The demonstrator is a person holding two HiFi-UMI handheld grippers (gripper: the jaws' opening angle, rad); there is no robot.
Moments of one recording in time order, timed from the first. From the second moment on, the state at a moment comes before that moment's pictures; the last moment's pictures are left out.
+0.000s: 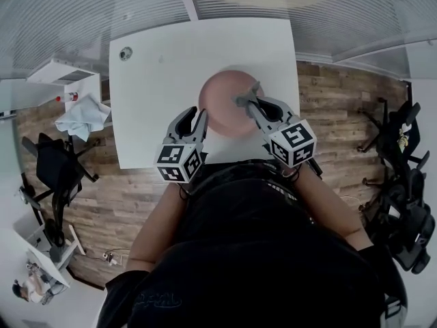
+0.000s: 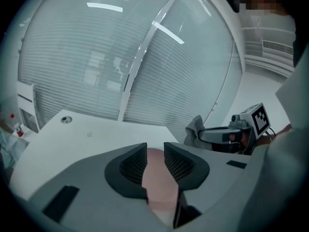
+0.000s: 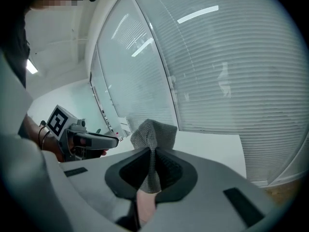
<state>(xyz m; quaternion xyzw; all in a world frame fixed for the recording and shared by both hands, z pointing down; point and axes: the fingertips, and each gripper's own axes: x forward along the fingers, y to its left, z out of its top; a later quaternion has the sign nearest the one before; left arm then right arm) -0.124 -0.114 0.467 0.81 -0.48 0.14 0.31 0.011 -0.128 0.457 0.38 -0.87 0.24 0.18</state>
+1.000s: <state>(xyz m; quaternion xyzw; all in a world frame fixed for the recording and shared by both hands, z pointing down) -0.147 -0.108 0.645 0.72 -0.44 0.25 0.48 0.000 -0.185 0.626 0.42 -0.76 0.35 0.35</state>
